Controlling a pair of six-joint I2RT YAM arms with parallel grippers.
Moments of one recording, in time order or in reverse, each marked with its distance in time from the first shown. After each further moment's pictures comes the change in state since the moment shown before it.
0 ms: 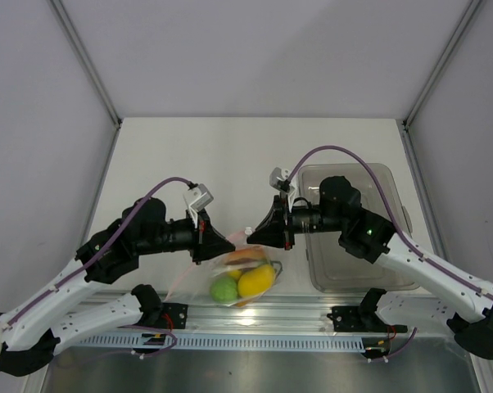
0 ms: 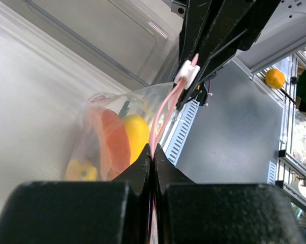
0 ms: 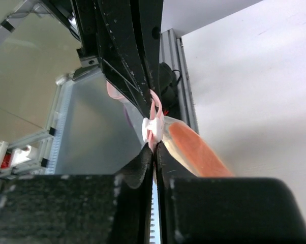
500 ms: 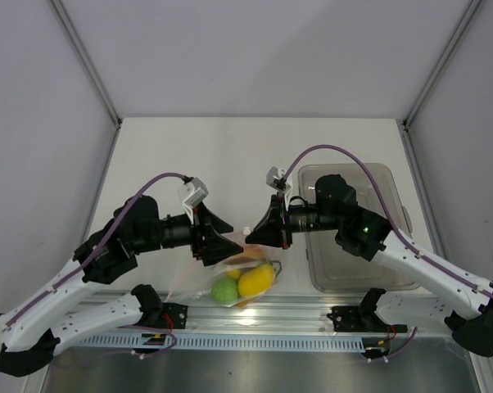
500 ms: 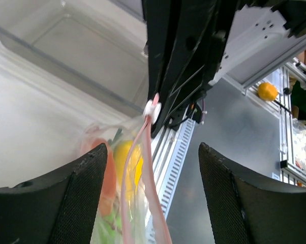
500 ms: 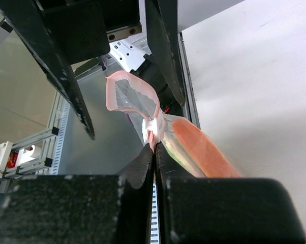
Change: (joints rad) left arm 0.000 -0.002 0.011 0.096 0.015 0.026; right arm -0.004 0.034 0.018 -0.019 -0.011 0.010
